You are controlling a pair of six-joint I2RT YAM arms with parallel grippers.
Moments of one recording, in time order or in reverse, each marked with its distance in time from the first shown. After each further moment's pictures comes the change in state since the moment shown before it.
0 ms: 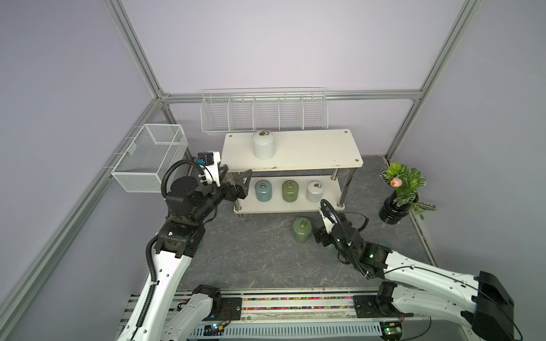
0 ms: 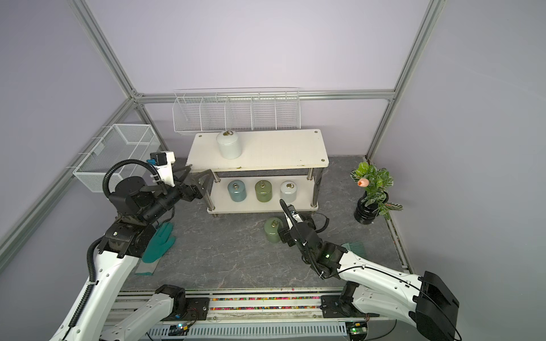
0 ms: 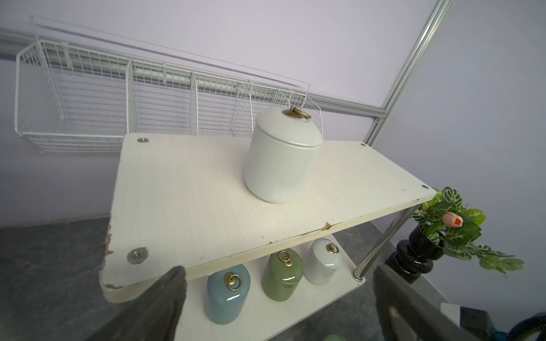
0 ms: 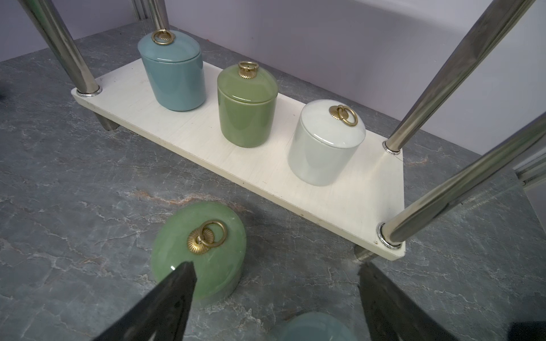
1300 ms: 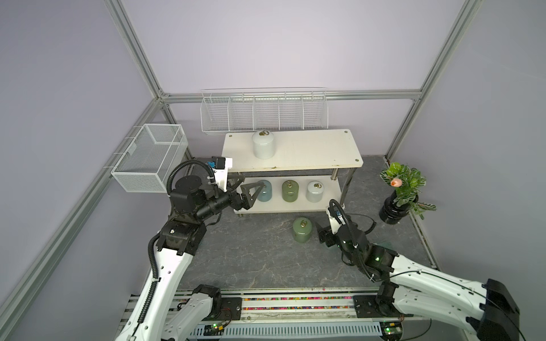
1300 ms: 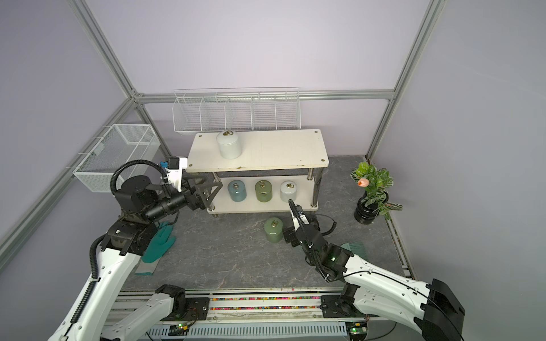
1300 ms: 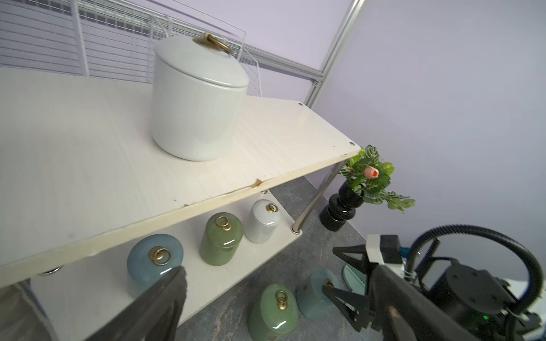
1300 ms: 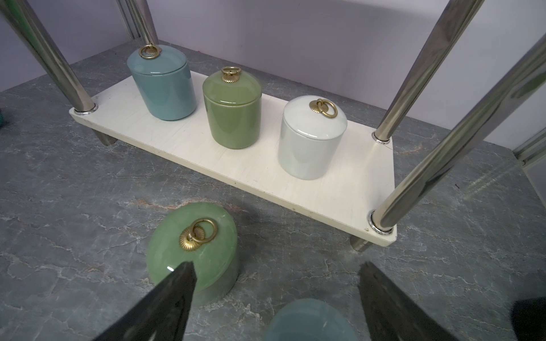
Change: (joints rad) left arm -0.002 0.037 0.014 -0.074 0.270 -0.082; right arm -0.019 -0.076 -0.038 -0.013 0.002 0.056
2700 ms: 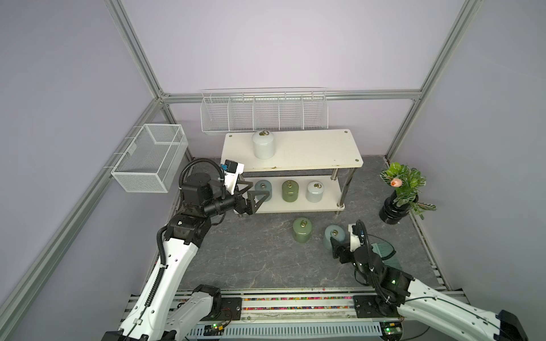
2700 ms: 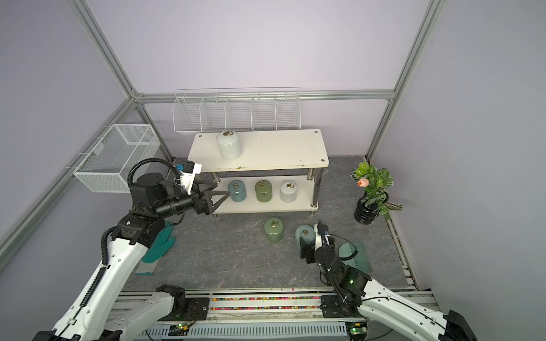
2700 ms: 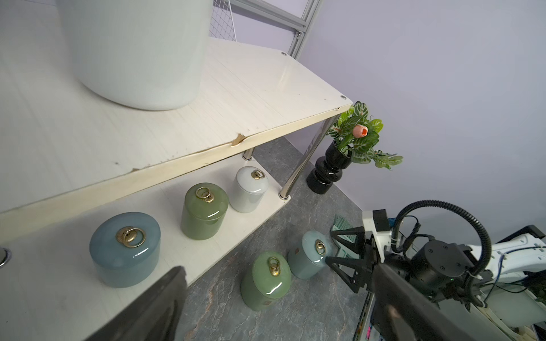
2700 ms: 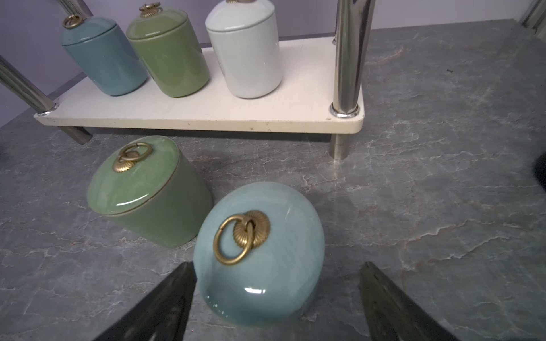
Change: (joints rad) left arm 0.001 0.052 -0.039 -0.056 0.160 0.109; right arm -0.023 -0.408 -0.348 -0.086 0.025 0.284
